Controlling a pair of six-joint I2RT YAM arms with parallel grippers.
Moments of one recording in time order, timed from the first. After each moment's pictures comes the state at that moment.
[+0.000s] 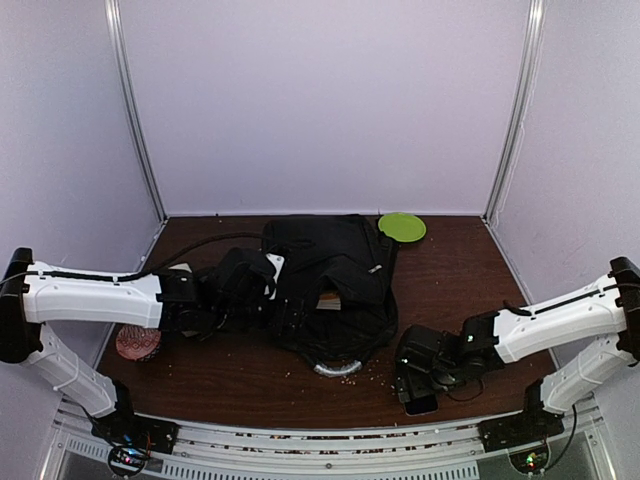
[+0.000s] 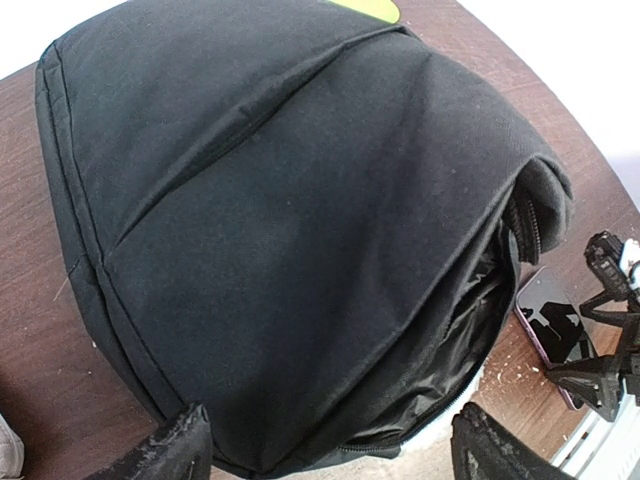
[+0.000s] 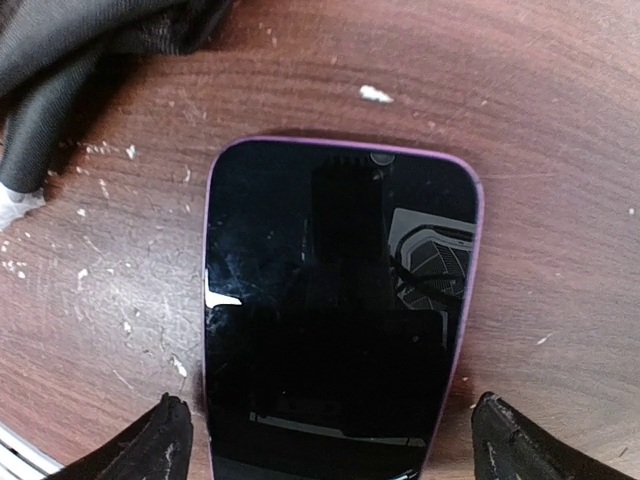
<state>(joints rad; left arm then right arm) -1.08 1.43 0.94 -0.24 -0.28 -0.54 1.17 1.39 0.66 -0.59 0.25 0.98</state>
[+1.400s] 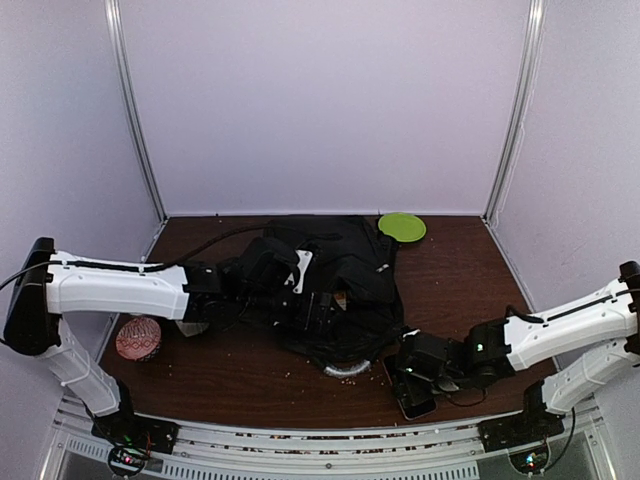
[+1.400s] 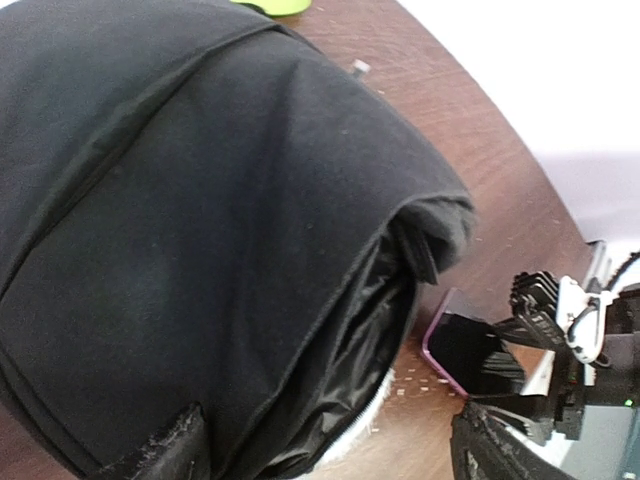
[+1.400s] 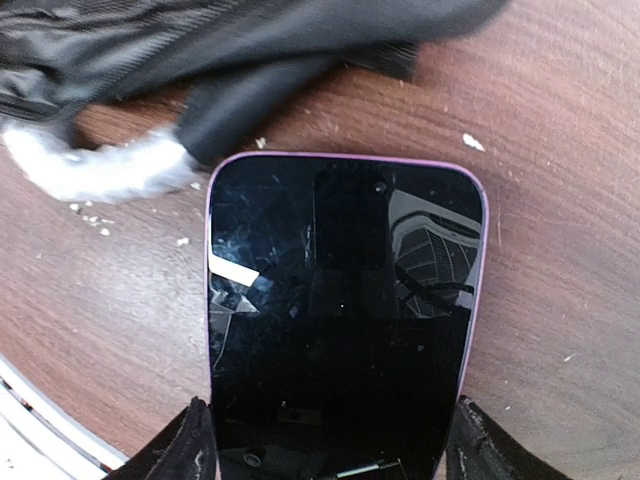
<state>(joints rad) -1.09 1.56 1.08 -0.18 -0.08 -0.58 1.26 1.33 0.64 -0.52 0.29 0.87</state>
